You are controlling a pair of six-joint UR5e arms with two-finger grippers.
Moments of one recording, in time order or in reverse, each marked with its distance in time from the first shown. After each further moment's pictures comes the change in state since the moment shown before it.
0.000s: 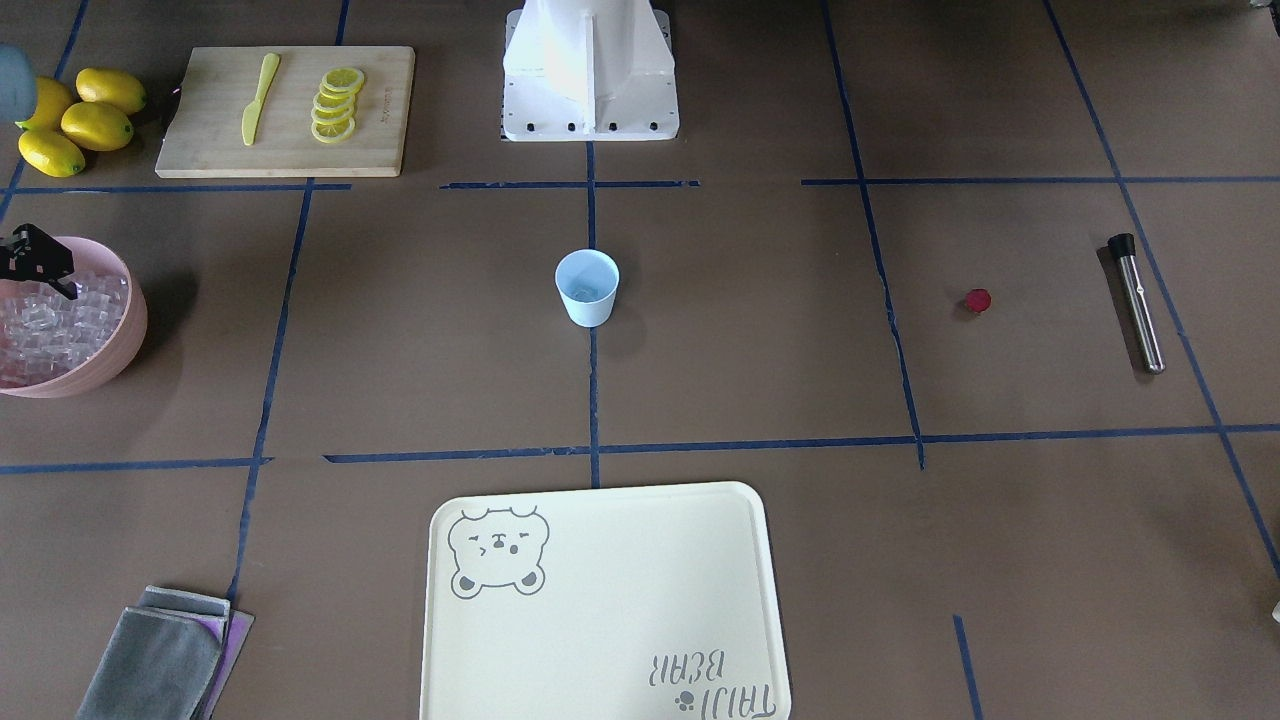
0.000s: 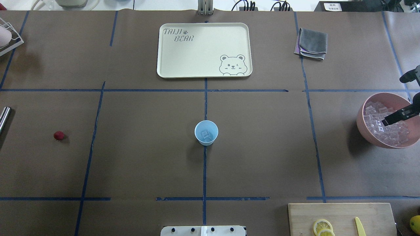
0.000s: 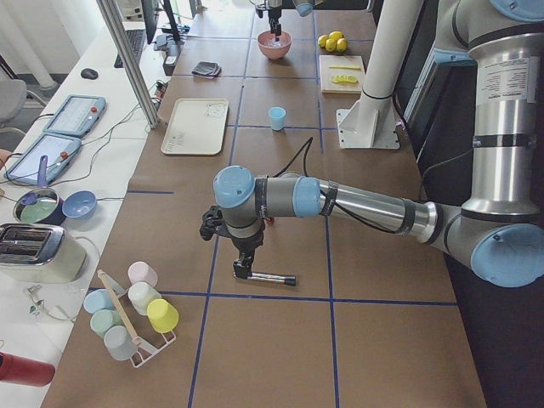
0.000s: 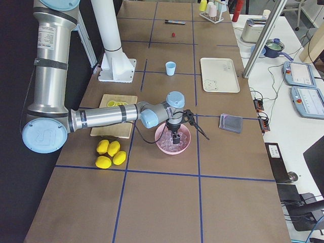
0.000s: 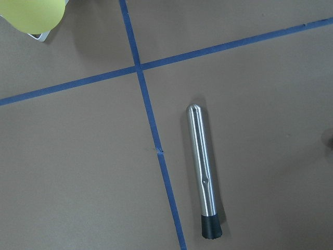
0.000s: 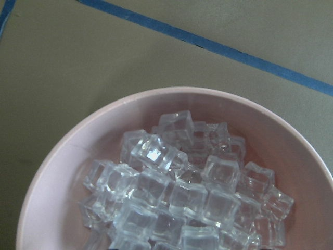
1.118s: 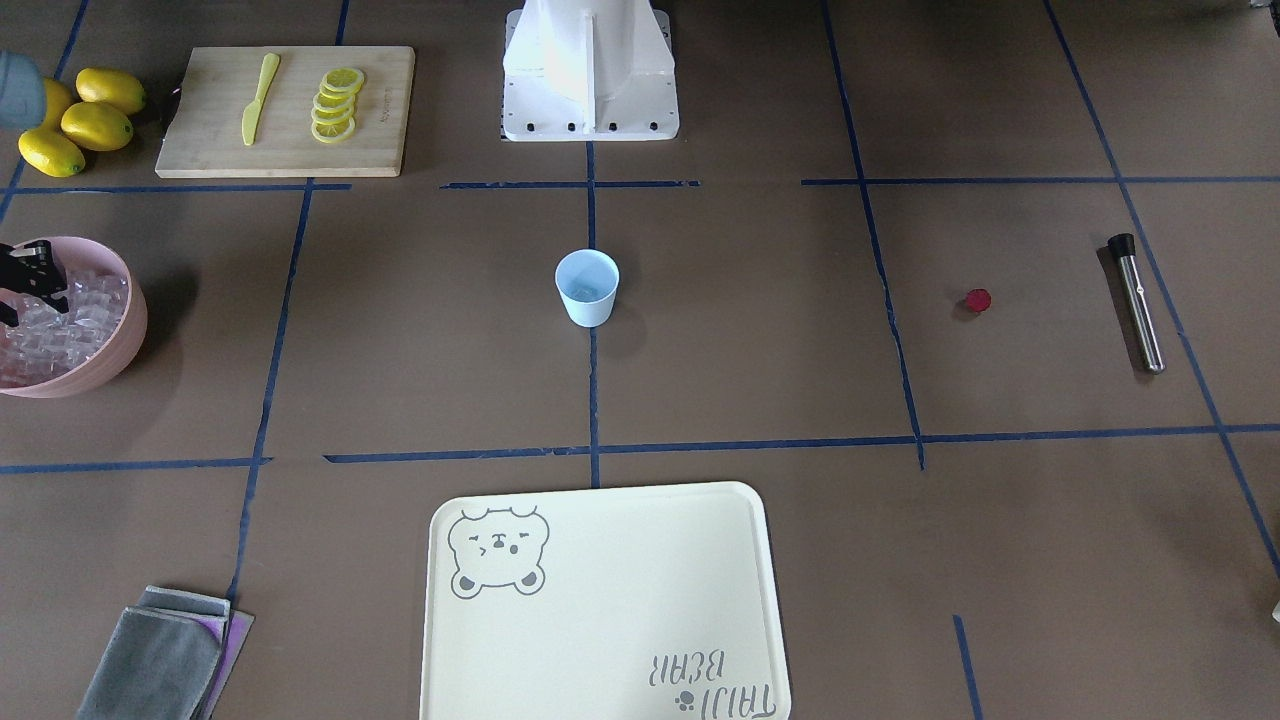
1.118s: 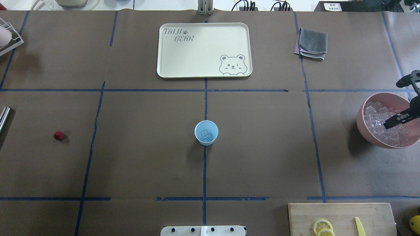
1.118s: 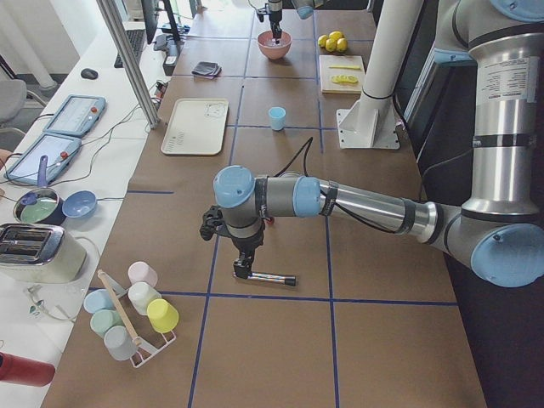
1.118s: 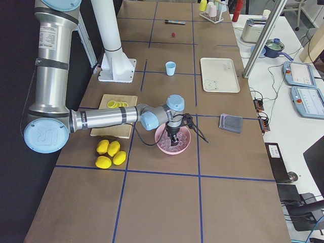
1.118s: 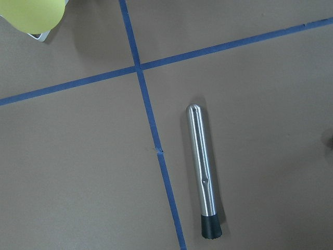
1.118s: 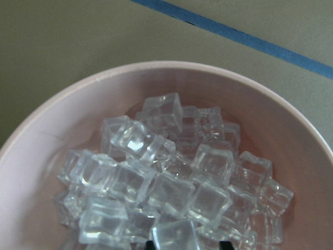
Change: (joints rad) left arm 0.000 0.000 0.000 0.001 0.000 -0.001; right arm -0.020 0.001 -0.031 -0.004 -0.024 -0.004
